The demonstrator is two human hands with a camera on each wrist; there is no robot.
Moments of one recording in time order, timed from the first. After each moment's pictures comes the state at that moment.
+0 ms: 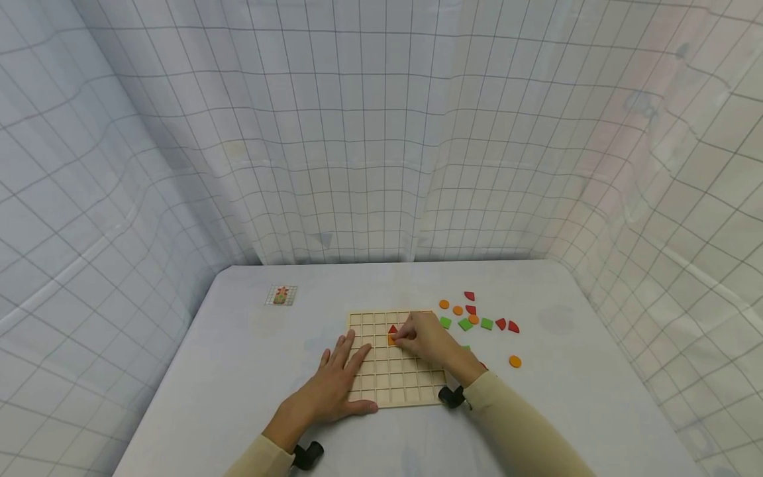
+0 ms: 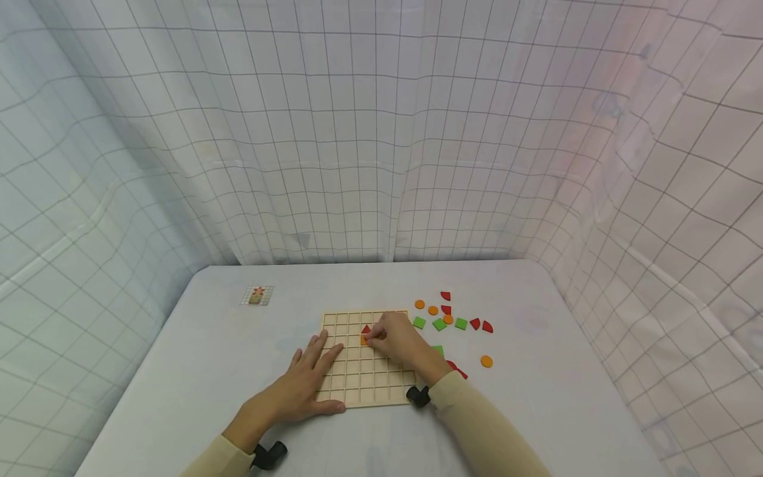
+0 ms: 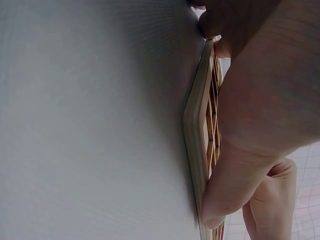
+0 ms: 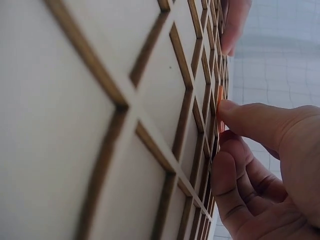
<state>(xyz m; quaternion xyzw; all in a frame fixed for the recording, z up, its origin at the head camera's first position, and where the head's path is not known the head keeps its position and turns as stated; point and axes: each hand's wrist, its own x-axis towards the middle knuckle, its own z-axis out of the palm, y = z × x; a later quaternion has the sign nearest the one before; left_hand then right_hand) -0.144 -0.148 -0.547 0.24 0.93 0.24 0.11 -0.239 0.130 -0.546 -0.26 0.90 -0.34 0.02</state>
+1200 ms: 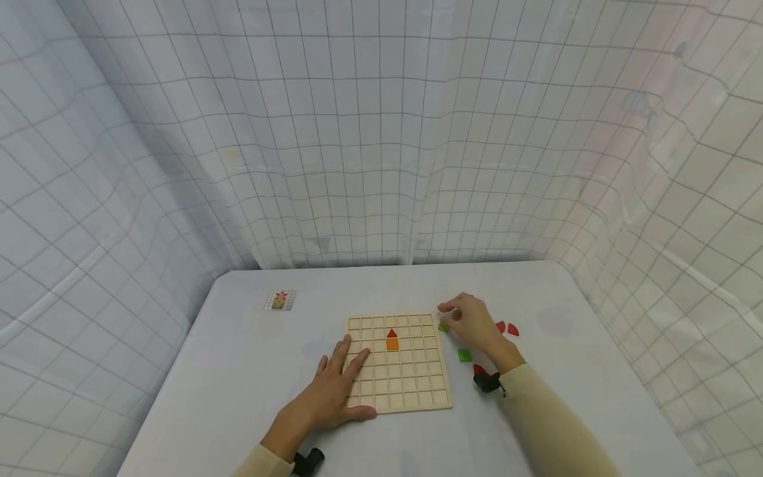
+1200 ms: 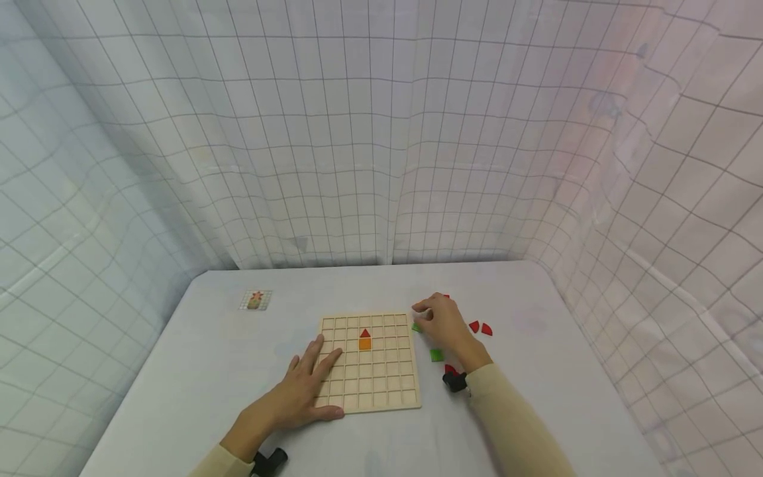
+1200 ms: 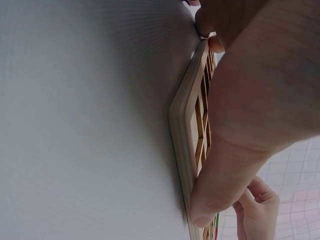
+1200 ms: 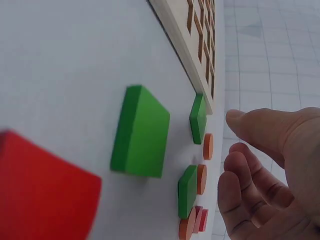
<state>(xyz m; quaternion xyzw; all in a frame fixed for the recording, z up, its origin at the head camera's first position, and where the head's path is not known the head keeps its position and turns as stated) -0.143 -0.146 -0.546 0.22 0.94 0.25 0.12 -0.265 0.221 -0.539 -0.15 0.93 -0.32 -0.04</state>
